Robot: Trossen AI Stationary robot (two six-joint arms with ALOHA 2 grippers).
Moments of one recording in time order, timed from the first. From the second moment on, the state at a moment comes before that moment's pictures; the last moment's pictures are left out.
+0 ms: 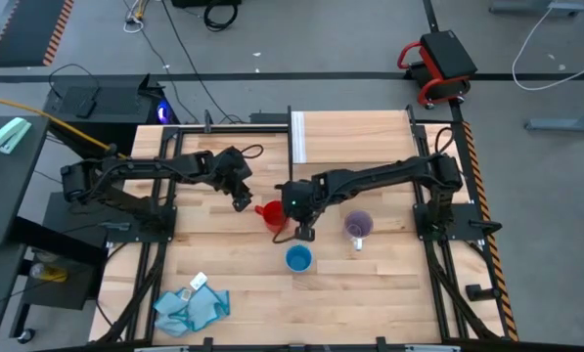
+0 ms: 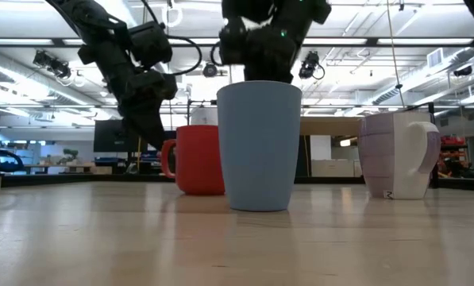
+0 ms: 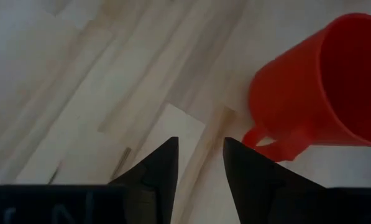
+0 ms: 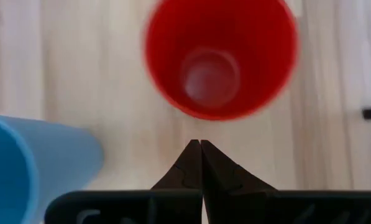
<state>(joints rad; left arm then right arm) 0.36 1.34 0.73 -0.36 0.14 -0.20 0.01 1.90 1.49 -0.73 -0.02 0.12</state>
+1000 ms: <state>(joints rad) 0.36 1.43 0.73 -0.24 0.19 -0.20 0.00 1.91 1.46 -0.64 -0.04 0.15</state>
